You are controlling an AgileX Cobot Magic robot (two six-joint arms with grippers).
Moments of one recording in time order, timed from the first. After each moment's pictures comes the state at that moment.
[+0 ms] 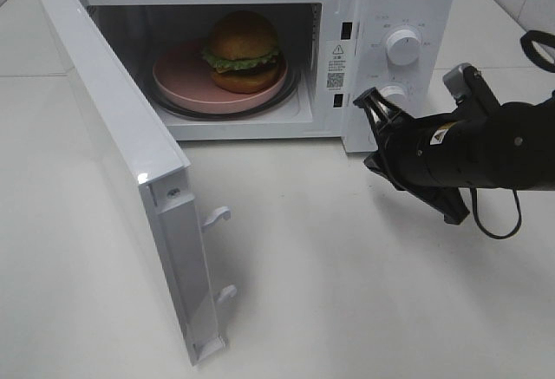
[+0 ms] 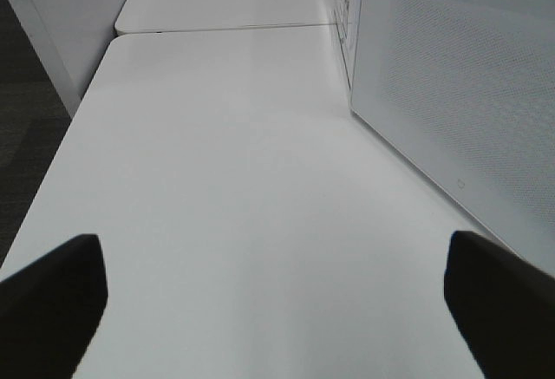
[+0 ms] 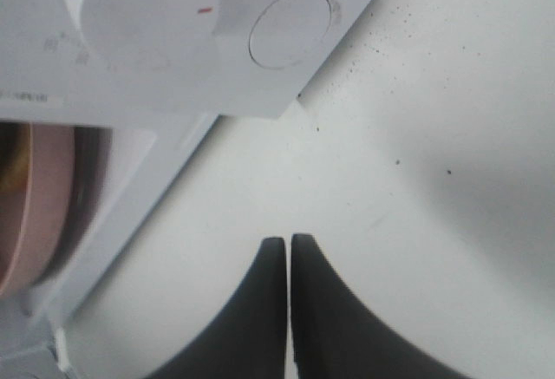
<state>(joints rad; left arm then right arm) 0.01 0.00 -0.54 -0.01 1.05 0.06 0.45 1.75 -0.67 0.32 -0.35 0.91</state>
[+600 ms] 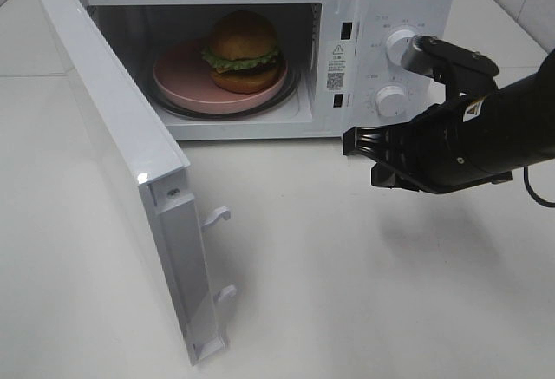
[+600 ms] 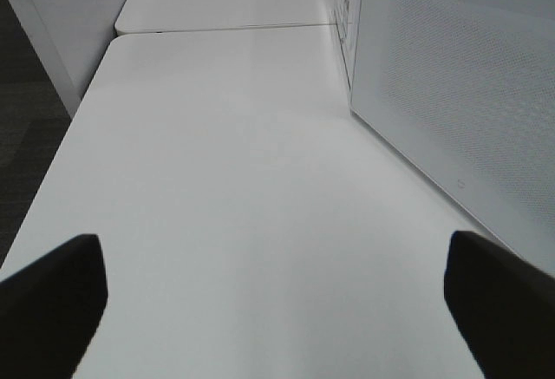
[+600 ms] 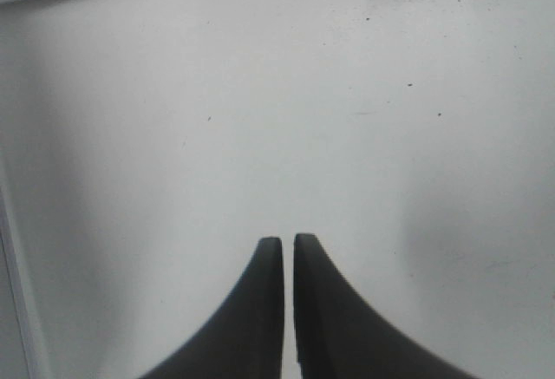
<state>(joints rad) 0.01 0.00 -0.54 -0.01 1.05 0.06 0.45 1.52 -0.70 0.32 0.14 0.18</state>
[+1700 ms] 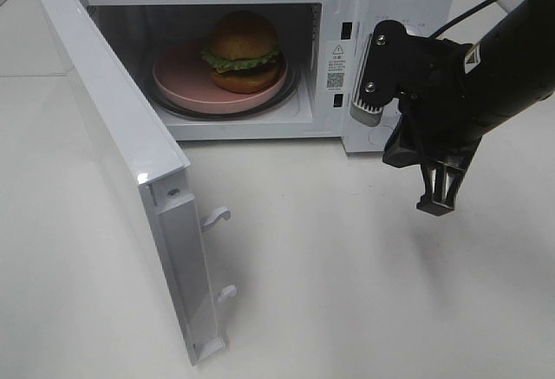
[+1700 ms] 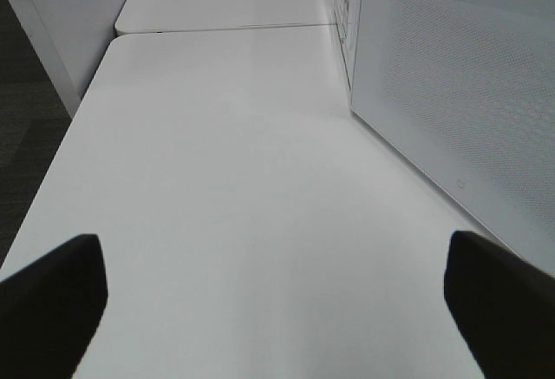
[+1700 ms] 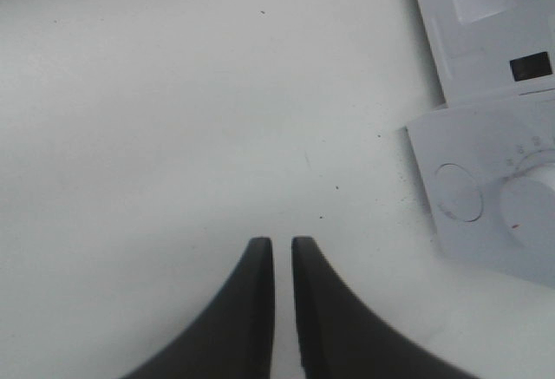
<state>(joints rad) 0.01 0.00 -0.54 -0.01 1.05 0.06 0.45 1.52 -0.91 0.03 0.47 -0.87</state>
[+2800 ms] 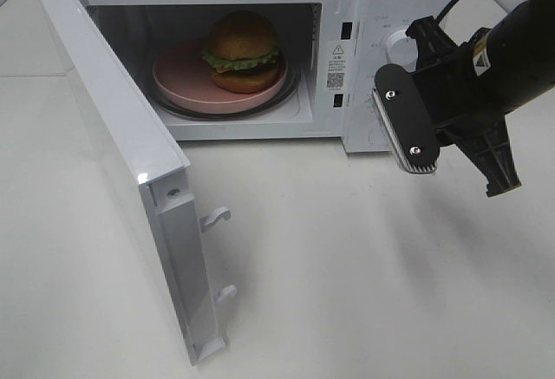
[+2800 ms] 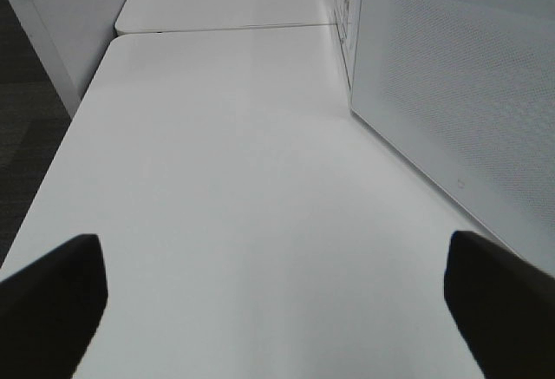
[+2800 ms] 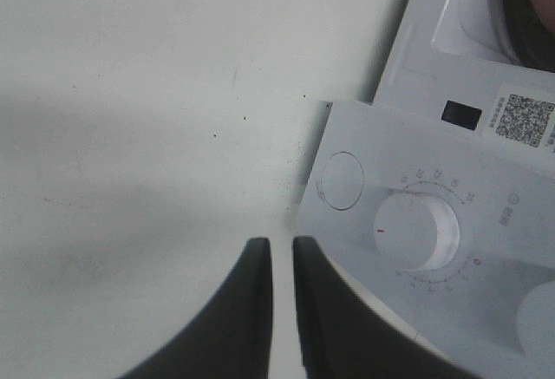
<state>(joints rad) 0.01 0.00 -0.54 -0.01 1.05 0.06 0.45 1.52 -0.91 -0.30 0.43 -1.22</state>
